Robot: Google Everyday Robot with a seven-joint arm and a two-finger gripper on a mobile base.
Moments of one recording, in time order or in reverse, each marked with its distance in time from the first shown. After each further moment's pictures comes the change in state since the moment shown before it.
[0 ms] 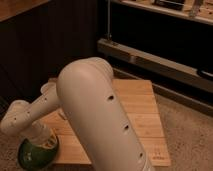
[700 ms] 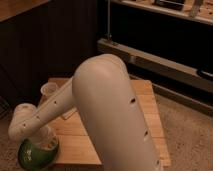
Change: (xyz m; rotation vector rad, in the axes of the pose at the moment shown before) arm 0.008 -0.001 -0.002 -0.014 -0.159 0.042
